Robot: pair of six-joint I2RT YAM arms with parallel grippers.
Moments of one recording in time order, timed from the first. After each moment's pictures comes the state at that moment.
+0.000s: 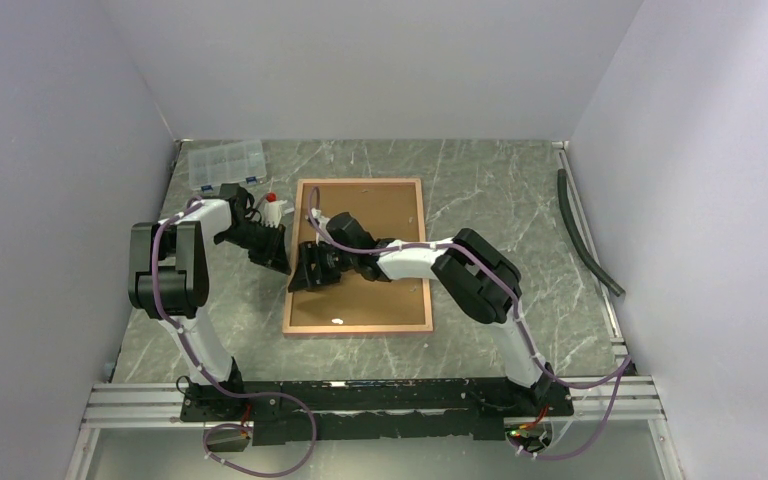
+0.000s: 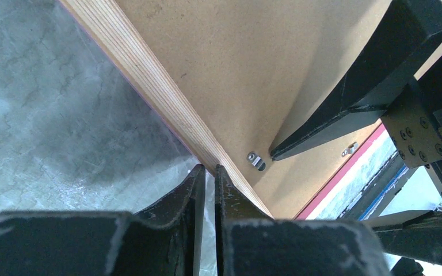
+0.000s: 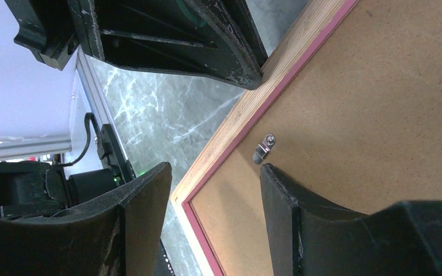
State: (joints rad) left arm 0.03 1.85 1.14 -0.76 0.68 0.43; right arm 0.91 2.16 1.36 0.22 -0.51 0.72
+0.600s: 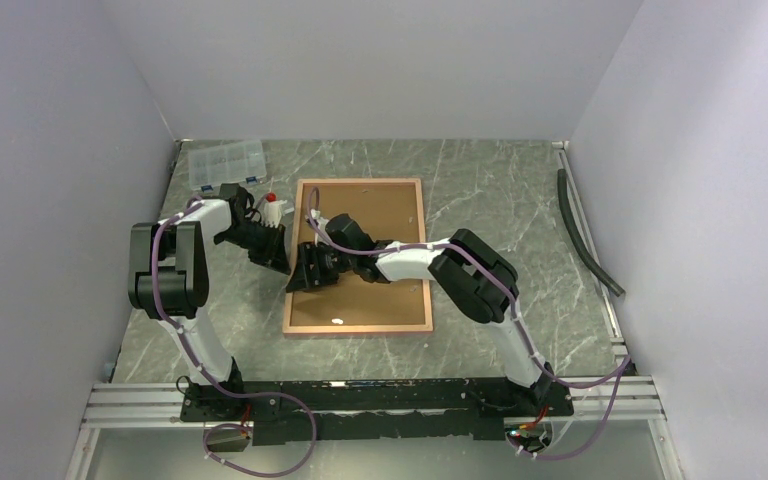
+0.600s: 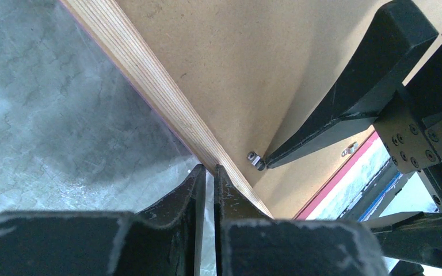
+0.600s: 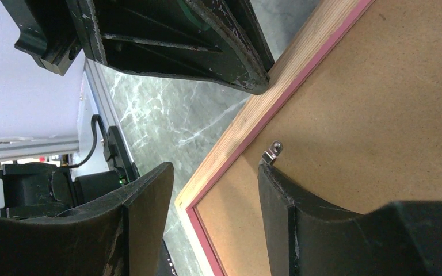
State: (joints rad) left arm 0.03 1.85 1.14 -0.76 0.68 0.43; right arm 0.92 2.17 1.36 0.26 -0.52 0.75
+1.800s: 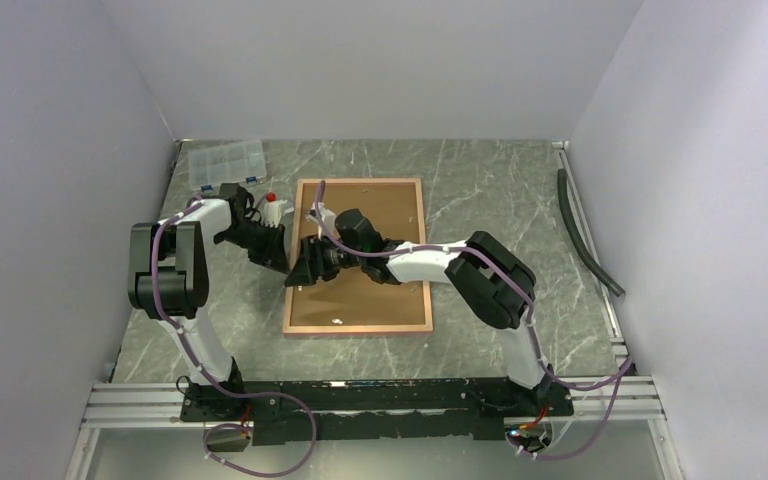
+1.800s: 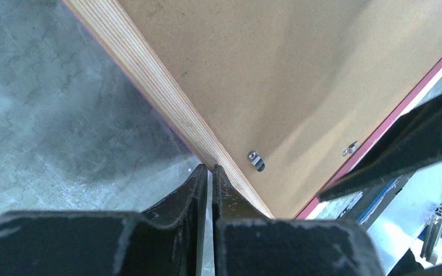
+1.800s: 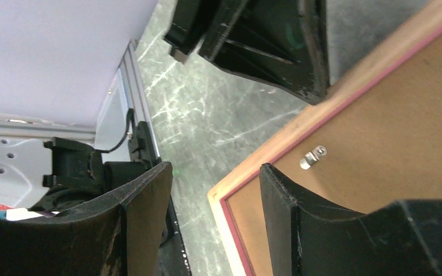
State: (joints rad) left arm 0.03 1.84 1.15 -0.77 0.67 0.43; right arm 0.91 2.06 1.27 0.39 -0.56 0.71
